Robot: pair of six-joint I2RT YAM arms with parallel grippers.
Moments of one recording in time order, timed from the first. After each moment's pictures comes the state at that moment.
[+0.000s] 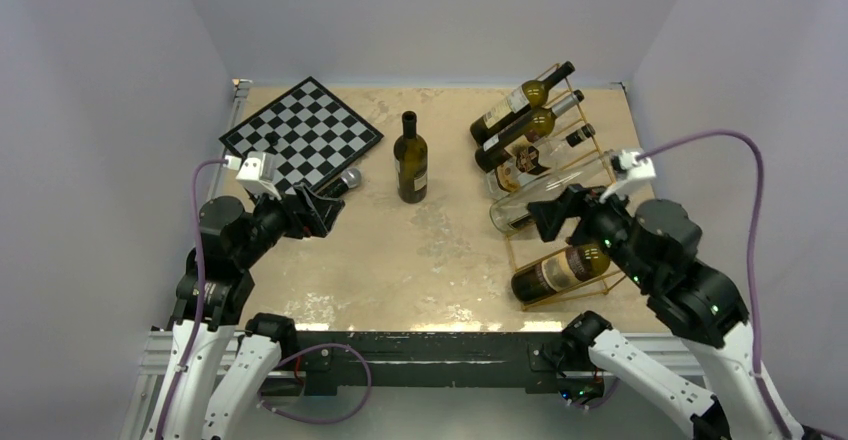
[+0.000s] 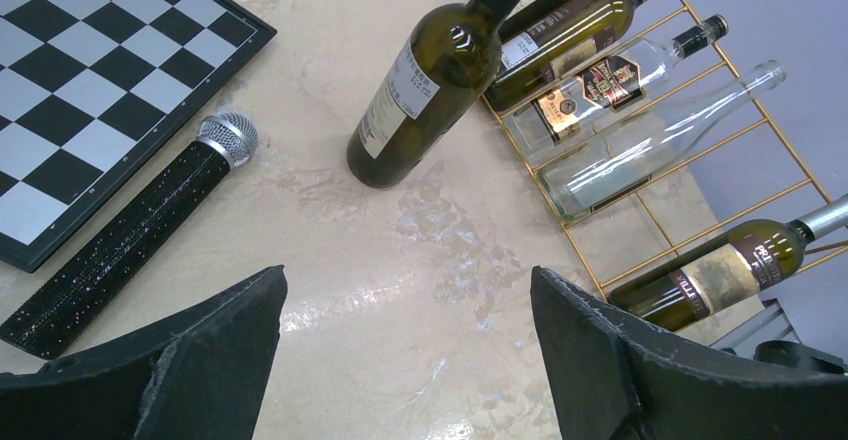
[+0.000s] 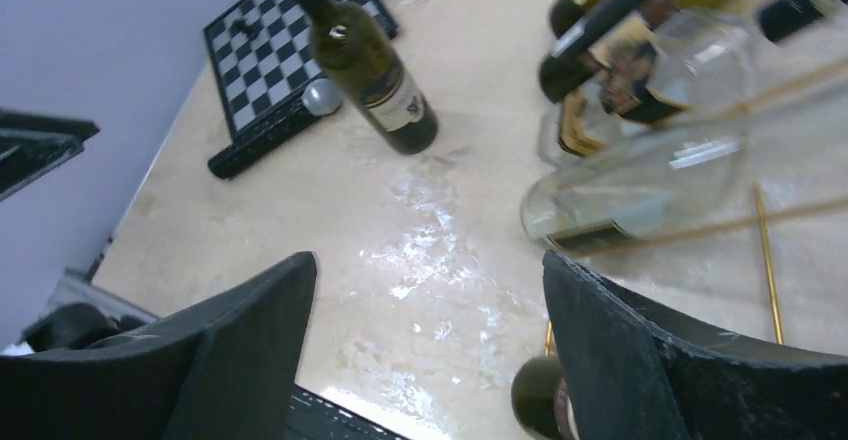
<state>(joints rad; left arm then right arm) -0.18 0.54 0.80 -0.52 0.30 -0.41 0.62 0.57 1.15 -0.86 0.23 0.45</state>
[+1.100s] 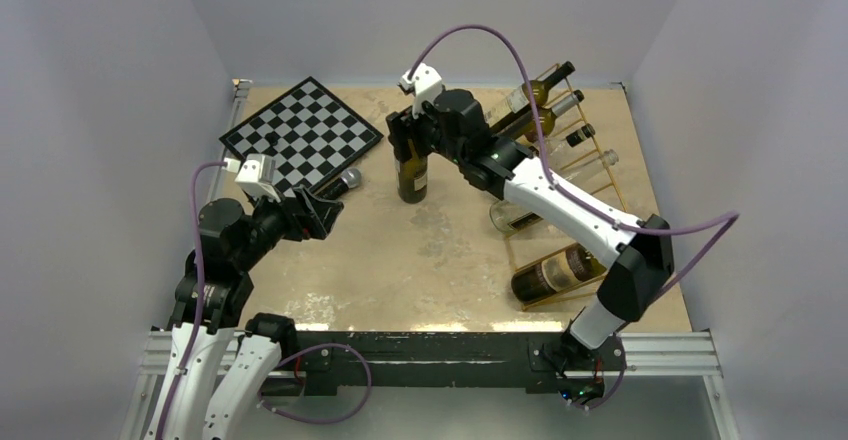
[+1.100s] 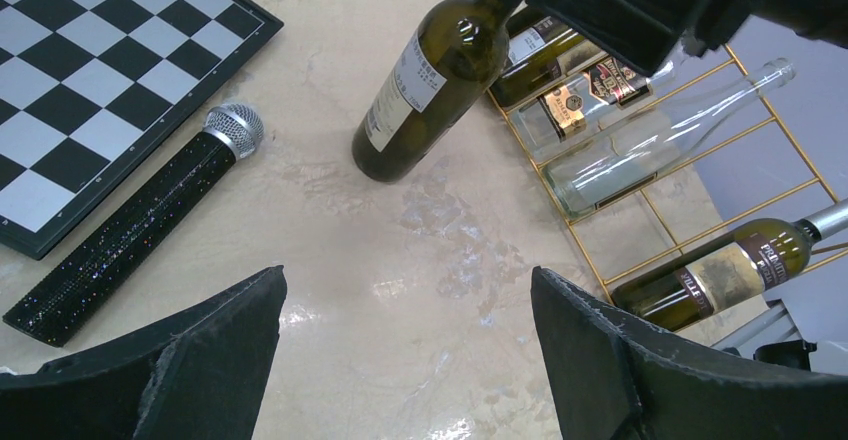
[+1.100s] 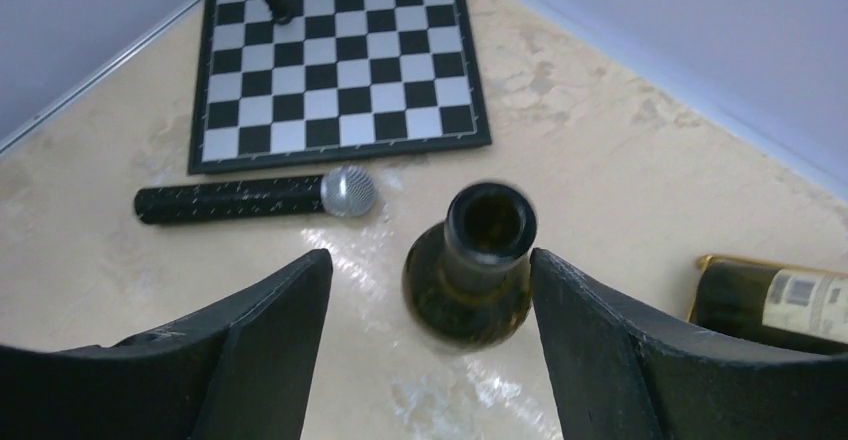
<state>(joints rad) -0.18 0.52 0.80 -0.54 0.28 -0.41 0.79 1.59 1.49 -0.21 0.10 0.04</state>
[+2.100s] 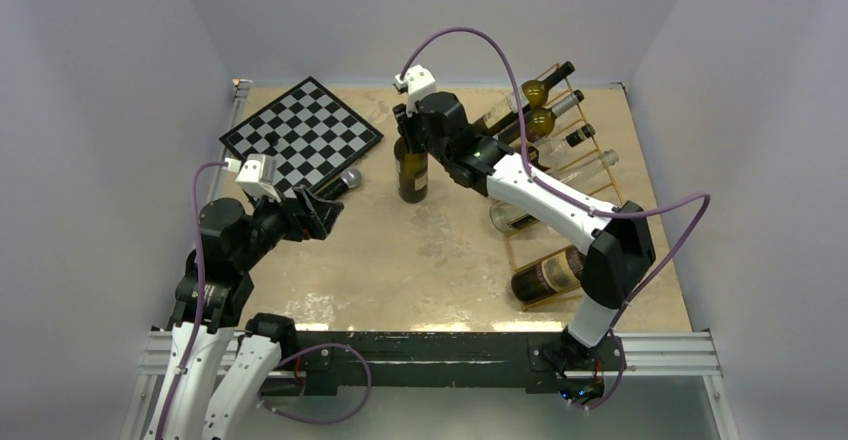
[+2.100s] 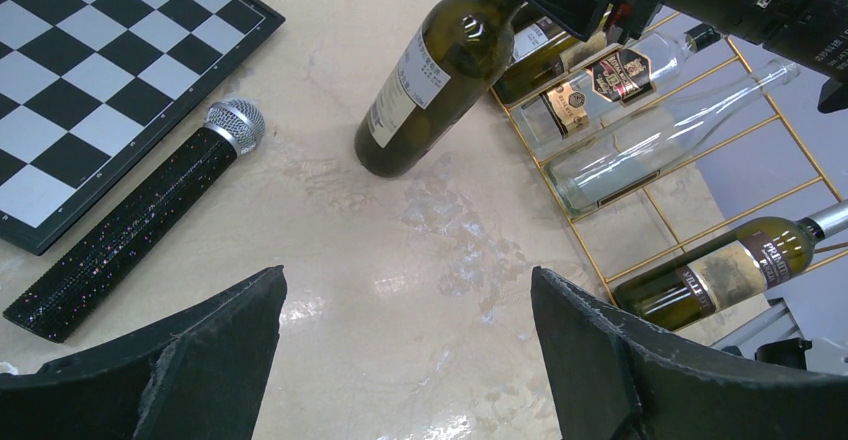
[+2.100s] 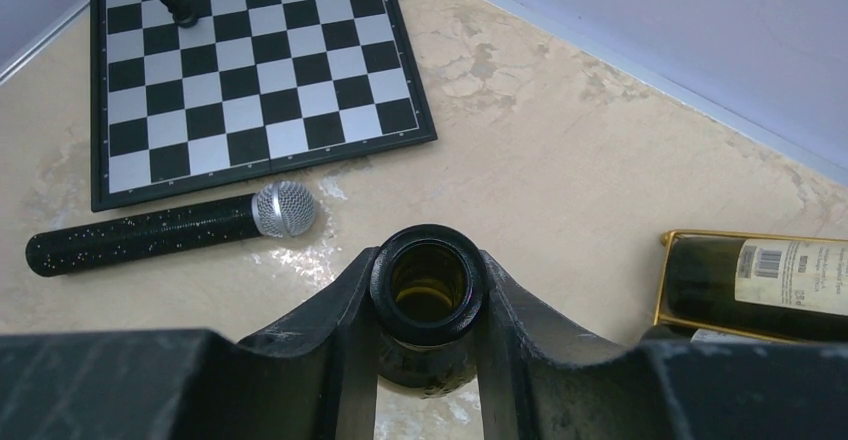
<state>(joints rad) -0.18 0.53 0.80 -0.55 0.28 -0.41 0.79 1.73 1.56 -0.16 0.27 0.04</state>
